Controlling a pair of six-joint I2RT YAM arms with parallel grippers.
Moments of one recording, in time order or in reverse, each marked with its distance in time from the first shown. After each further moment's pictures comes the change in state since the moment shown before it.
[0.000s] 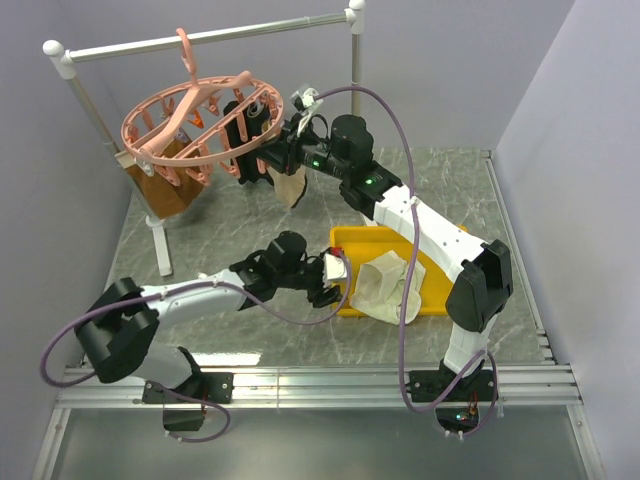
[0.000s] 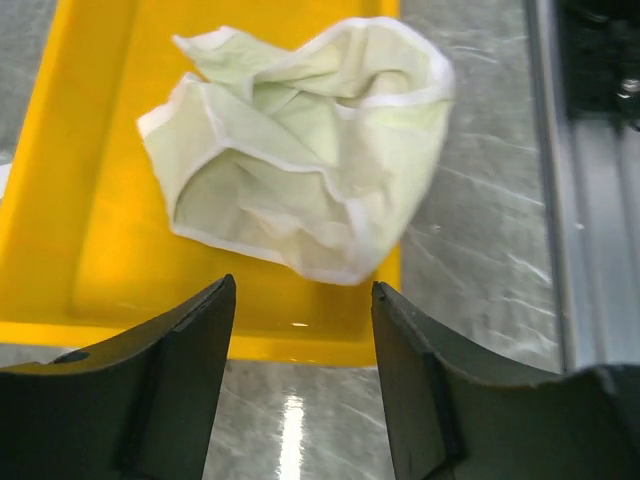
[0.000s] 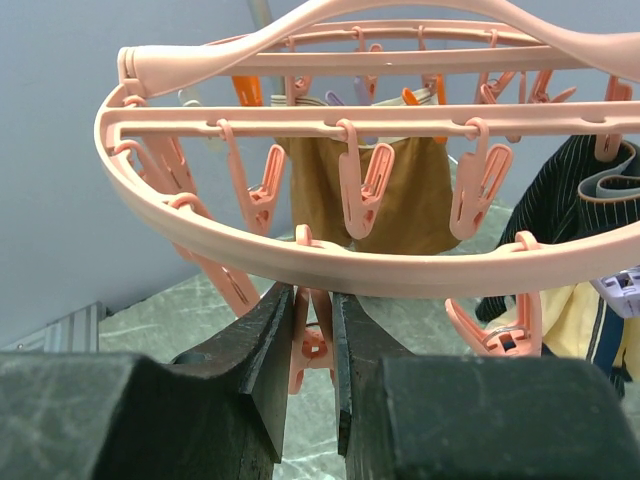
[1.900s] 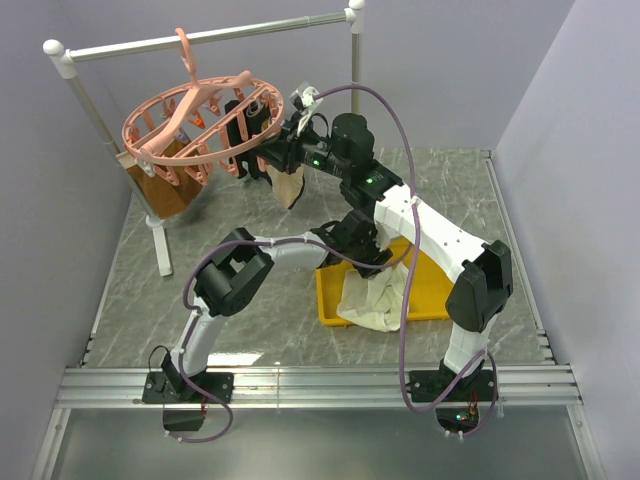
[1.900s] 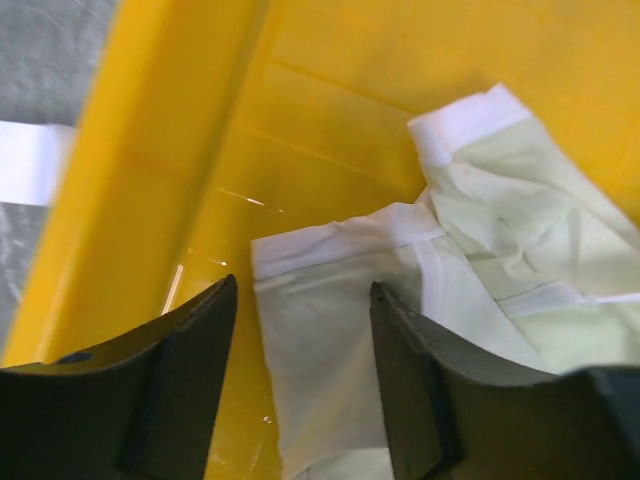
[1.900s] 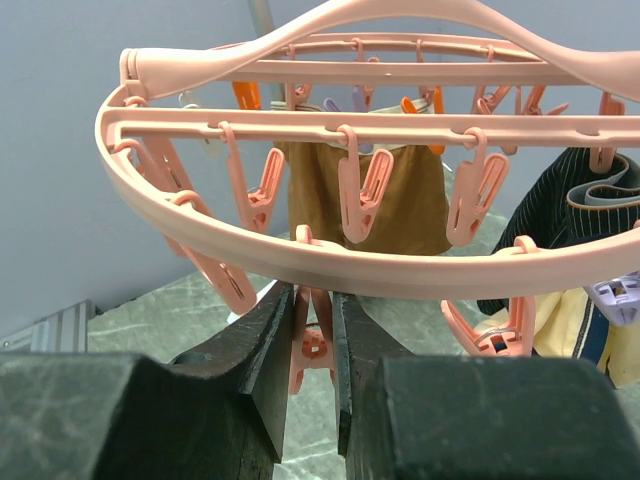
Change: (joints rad) left arm -0.006 0.752 0.720 -0.200 -0.294 -0.213; right arm 0.000 0.000 0.013 -0.007 -0.001 -0.031
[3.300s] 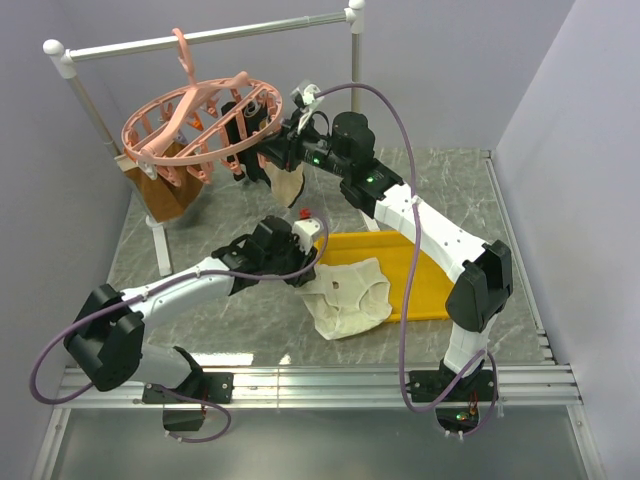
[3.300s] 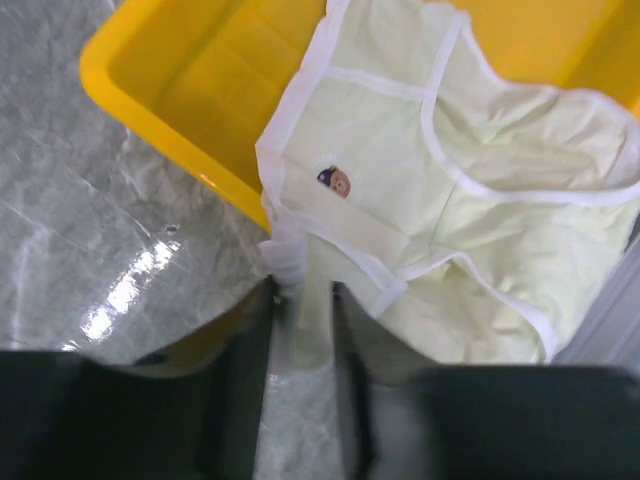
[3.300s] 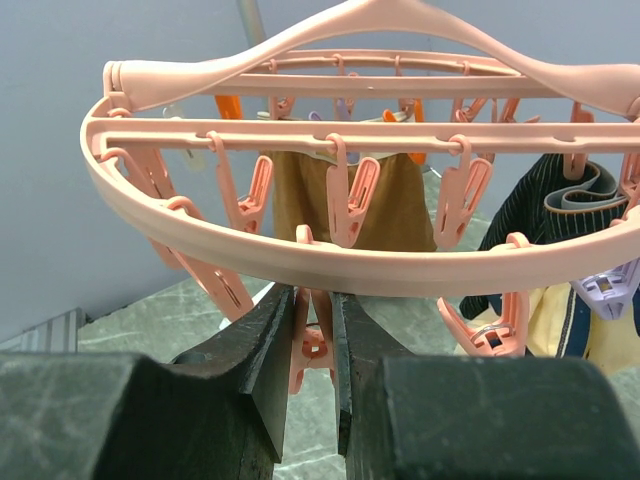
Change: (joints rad) left arm 0.148 -0.784 -0.603 -0.167 -0.013 -0.244; right arm -0.005 0.001 0.011 -0.001 0.019 -0.008
